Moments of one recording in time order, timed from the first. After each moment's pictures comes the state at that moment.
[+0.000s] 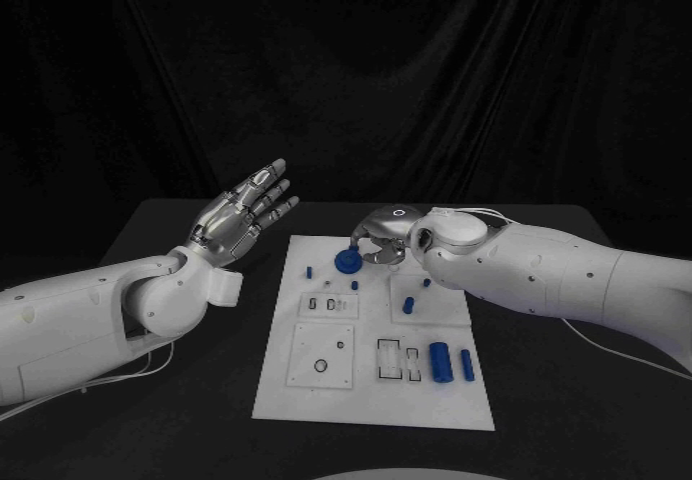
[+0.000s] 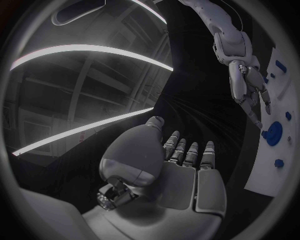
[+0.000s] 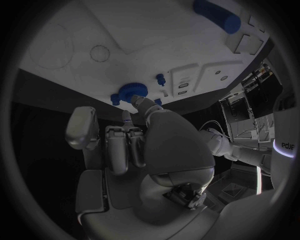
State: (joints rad) left arm 1.27 -0.93 -0.21 1.52 0.16 0.12 0.68; left_hand 1.33 0.26 -0.11 0.23 0.66 0.28 0.04 0.06 0.04 0.01 0.02 0.17 0.02 0.00 0.10 0.02 0.01 0.16 0.01 0.20 0.00 0.00; right arm 1.29 -0.42 -0.21 1.07 -1.62 -0.24 0.04; right_hand 1.32 -0.03 0.29 0.02 0.37 0.74 0.10 0.07 0.27 1.46 0.01 1.57 1.31 1.47 -0.04 1.57 1.31 0.07 1.38 0.06 1.13 1.31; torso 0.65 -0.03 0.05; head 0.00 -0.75
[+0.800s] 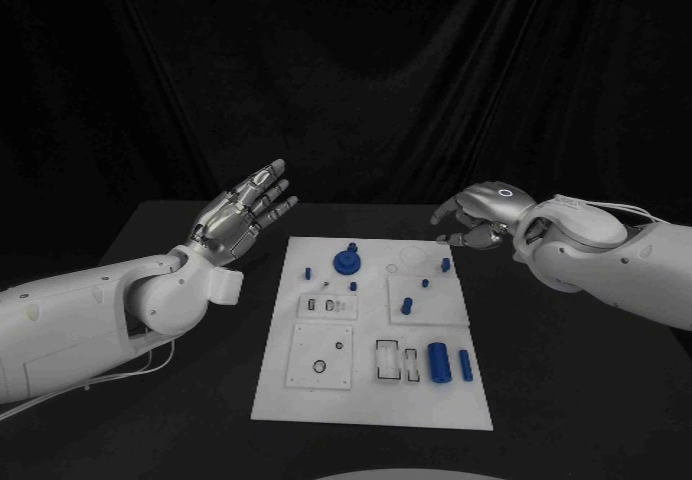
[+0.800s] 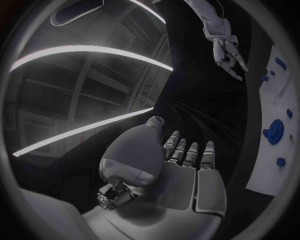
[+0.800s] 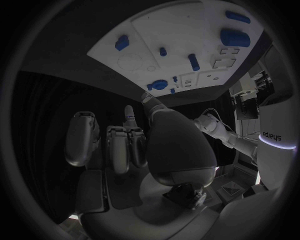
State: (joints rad) left arm 1.27 -0.92 -0.21 1.49 0.16 0.12 0.68; left_hand 1.33 0.26 -0.11 0.23 0.66 0.28 0.04 0.07 0.04 0.01 0.02 0.17 0.02 0.00 0.10 0.02 0.01 0.16 0.01 0.20 0.00 0.00; right arm 1.36 -0.86 -0.21 1.38 -1.62 -0.39 0.03; right_hand 1.29 -0.09 0.18 0.13 0.16 0.86 0.07 0.10 0.27 1.47 -0.01 1.57 1.31 1.46 -0.07 1.57 1.31 0.07 1.45 0.04 1.26 1.31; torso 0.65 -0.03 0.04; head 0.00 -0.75
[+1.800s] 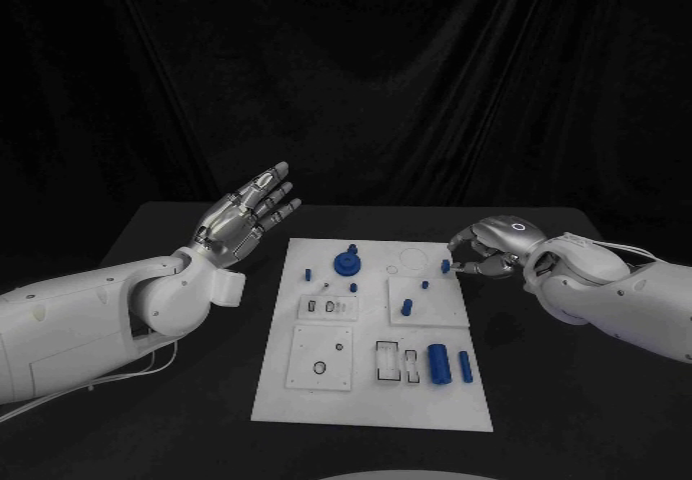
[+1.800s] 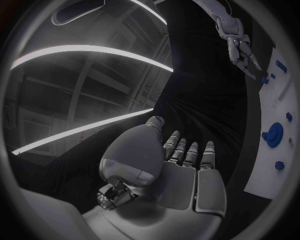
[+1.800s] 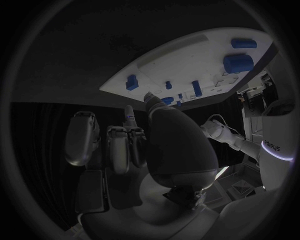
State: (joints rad) left arm 1.26 -0.91 -0.21 1.49 0.16 0.13 0.68; left_hand 1.33 0.26 -0.11 0.22 0.66 0.28 0.04 0.07 0.04 0.01 0.02 0.17 0.03 0.00 0.10 0.02 0.01 0.16 0.01 0.20 0.00 0.00; right arm 1.23 -0.86 -0.21 1.28 -1.59 -0.46 0.04; right_hand 1.34 -0.13 0.15 0.26 0.18 0.86 0.07 0.10 0.28 1.47 -0.01 1.57 1.31 1.47 -0.07 1.57 1.31 0.07 1.45 0.04 1.25 1.31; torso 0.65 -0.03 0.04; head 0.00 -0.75
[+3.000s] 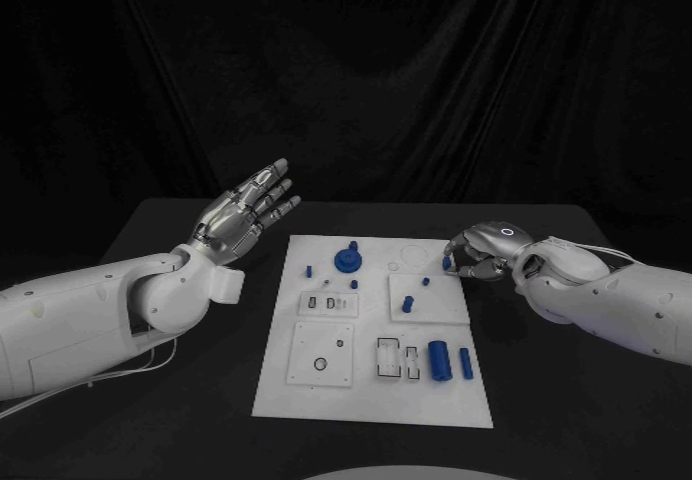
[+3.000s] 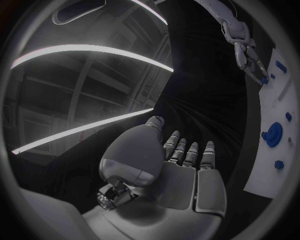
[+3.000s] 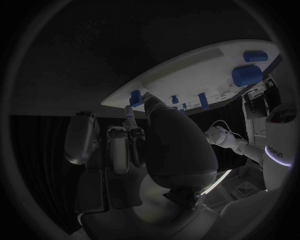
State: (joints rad) left arm 1.26 -0.92 -0.21 1.49 0.16 0.14 0.68; left_hand 1.33 0.26 -0.11 0.22 0.66 0.28 0.04 0.07 0.04 0.01 0.02 0.17 0.03 0.00 0.10 0.02 0.01 0.16 0.01 0.20 0.00 0.00; right arm 1.19 -0.78 -0.21 1.16 -1.59 -0.44 0.06; right_hand 1.35 -0.12 0.15 0.26 0.21 0.87 0.08 0.10 0.29 1.47 -0.01 1.57 1.31 1.47 -0.07 1.57 1.31 0.07 1.45 0.04 1.23 1.31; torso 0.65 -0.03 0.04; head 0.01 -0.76
